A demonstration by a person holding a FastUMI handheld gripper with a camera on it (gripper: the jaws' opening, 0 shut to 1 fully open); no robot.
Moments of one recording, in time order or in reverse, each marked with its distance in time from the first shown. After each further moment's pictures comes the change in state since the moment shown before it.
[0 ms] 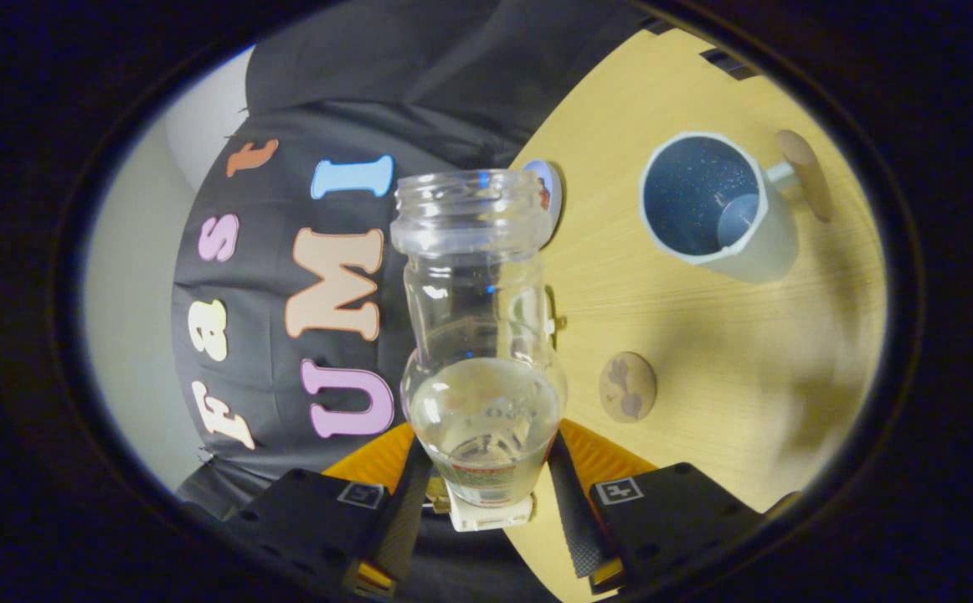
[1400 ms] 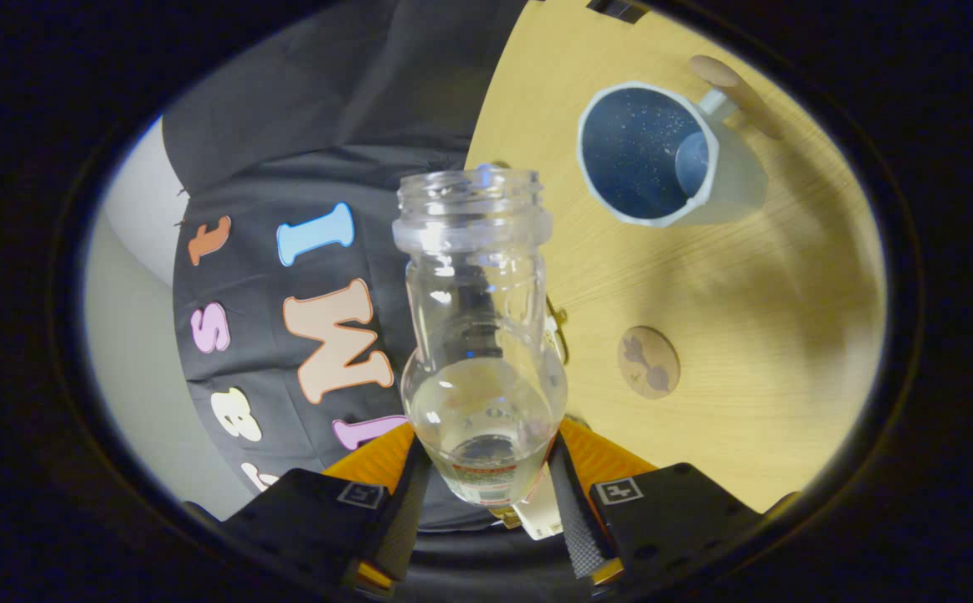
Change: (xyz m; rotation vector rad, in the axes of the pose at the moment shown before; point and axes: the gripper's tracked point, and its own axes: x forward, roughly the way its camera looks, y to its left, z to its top) arm 0.012 0.006 0.014 0.310 -0.016 0.013
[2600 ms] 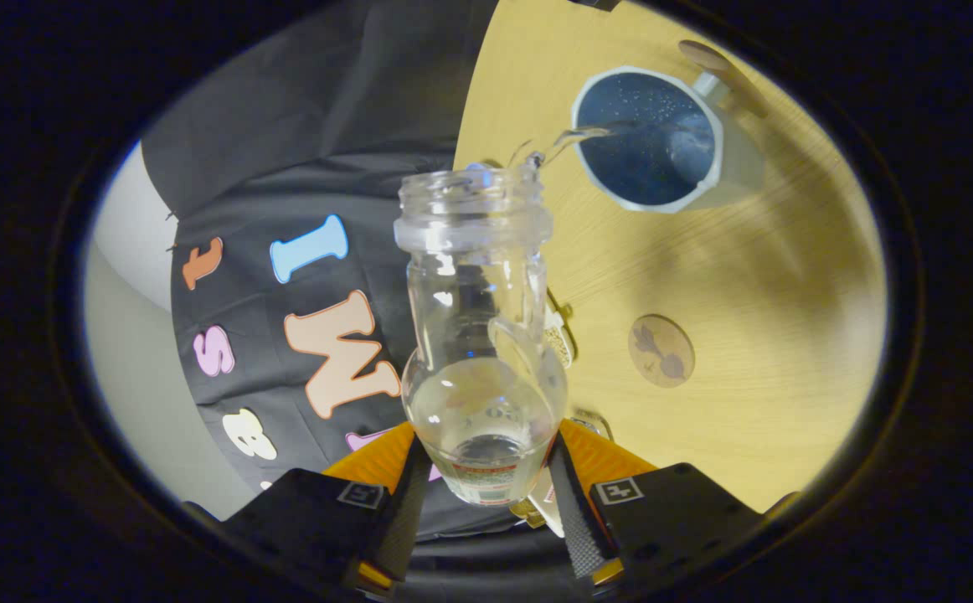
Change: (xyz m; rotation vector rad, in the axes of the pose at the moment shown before) arm 0.003 0.009 -0.002 0.083 0.000 0.003
